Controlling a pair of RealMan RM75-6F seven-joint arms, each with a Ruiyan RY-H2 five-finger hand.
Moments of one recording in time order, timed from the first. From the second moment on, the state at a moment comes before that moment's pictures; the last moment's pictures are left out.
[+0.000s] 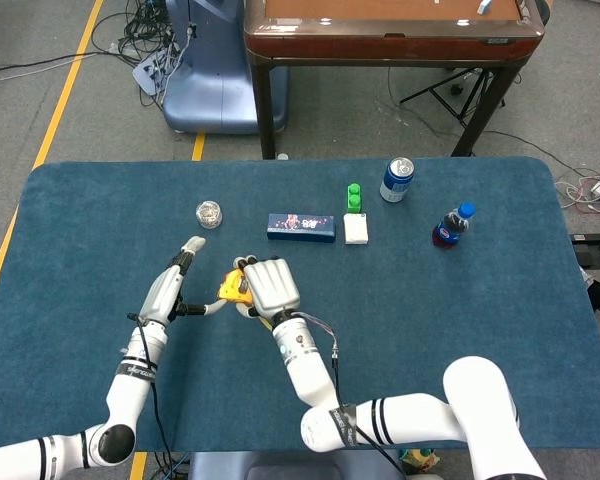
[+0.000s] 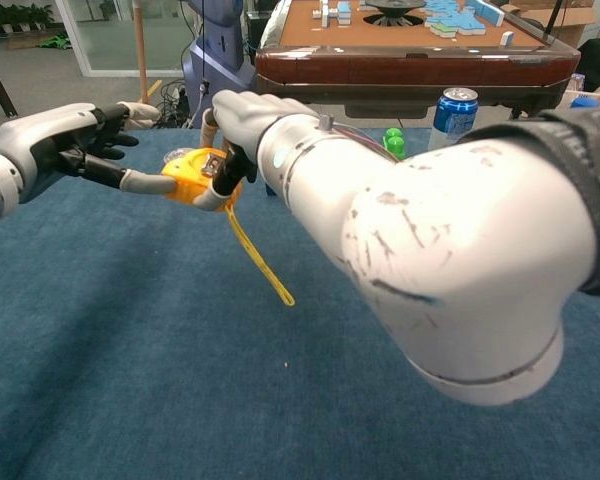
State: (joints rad) left arm -0.58 -1.55 -0.34 -1.71 0.91 1.12 0.01; right arm 1.18 -1.97 0.44 -1.50 -0.55 1.24 -0.87
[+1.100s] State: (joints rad) left arm -0.57 -1.53 -0.35 -1.69 0.88 1.13 0.02; right arm 1.14 -1.93 0.42 -1.53 -0.55 1.22 -0.85
